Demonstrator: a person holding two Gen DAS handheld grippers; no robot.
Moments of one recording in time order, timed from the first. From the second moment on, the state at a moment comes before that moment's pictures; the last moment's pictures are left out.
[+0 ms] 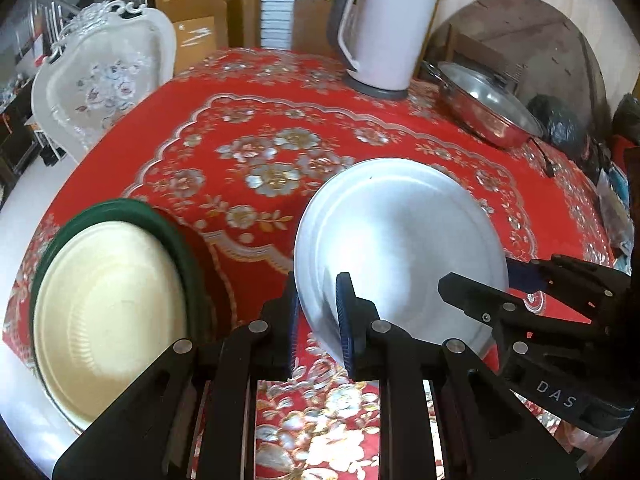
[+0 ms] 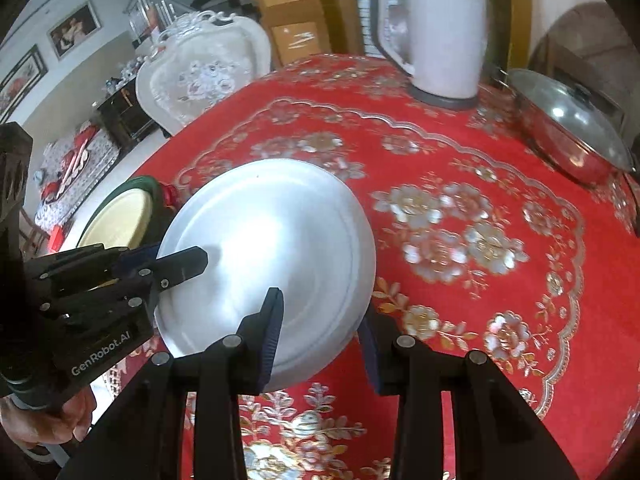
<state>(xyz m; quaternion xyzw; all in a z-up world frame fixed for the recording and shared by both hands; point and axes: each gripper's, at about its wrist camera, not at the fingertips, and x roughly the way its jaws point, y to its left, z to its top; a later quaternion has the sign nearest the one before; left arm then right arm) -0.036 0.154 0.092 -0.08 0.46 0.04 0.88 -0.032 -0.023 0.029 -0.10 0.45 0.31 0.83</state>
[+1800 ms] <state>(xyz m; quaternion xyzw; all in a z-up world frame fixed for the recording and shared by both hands) -0.130 0.309 0.087 -0.16 0.43 0.17 0.87 -0.082 0.156 0.024 -0.20 0.43 0.41 0.78</state>
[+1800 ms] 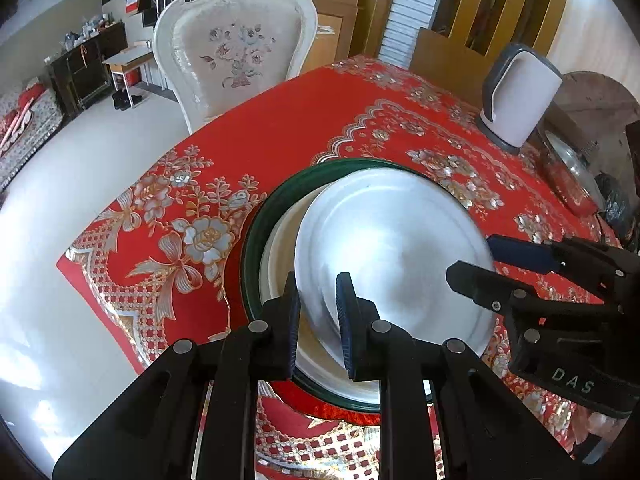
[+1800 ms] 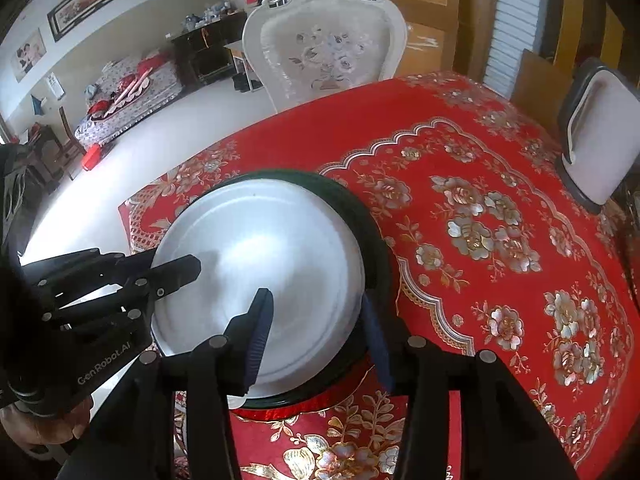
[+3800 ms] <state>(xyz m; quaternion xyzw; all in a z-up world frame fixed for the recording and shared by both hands) -0.185 0.267 0.113 -0.08 0.24 0.30 0.92 -0.118 0.091 0.028 -0.09 0.27 0.34 0.90</state>
